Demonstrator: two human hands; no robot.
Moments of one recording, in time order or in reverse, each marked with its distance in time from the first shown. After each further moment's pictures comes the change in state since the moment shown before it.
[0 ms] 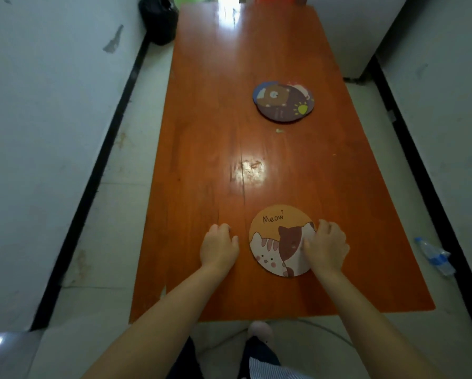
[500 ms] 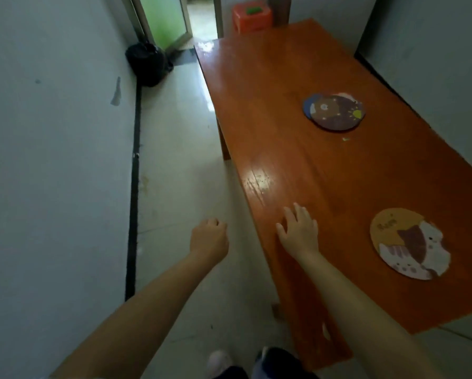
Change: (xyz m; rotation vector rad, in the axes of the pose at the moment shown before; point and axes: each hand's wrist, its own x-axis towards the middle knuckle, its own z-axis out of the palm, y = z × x) left_hand 0.149 -0.195 -0.205 0.568 -0.105 0.477; right_hand -0.042 -0.295 0.082 0.128 -0.103 -0.112
